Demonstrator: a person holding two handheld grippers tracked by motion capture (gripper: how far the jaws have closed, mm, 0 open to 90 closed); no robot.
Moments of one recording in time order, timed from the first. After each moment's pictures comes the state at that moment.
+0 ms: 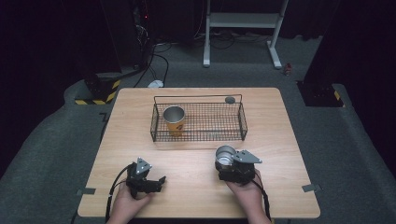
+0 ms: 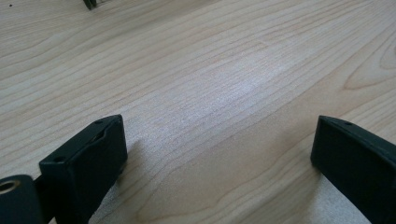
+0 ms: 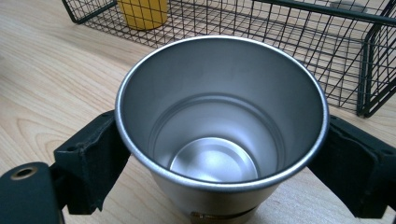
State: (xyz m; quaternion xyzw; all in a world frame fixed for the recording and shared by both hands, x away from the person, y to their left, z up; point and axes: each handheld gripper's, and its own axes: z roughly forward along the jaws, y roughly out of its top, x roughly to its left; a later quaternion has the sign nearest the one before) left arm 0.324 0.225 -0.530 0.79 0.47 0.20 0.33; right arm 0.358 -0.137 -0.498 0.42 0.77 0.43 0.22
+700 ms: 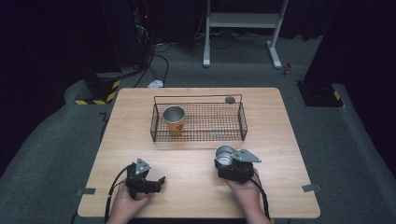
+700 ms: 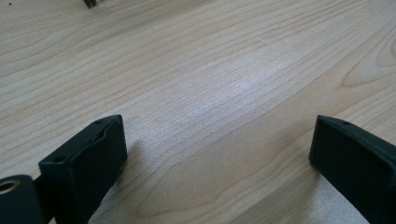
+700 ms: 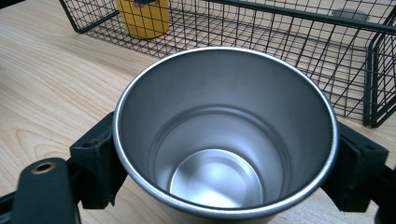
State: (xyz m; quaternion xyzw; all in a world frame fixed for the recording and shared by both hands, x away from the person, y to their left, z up) left arm 0.323 0.227 -0.530 0.79 0.47 0.20 0.34; right arm 0.362 -0.134 -0.500 0.42 0.76 0.44 0.22
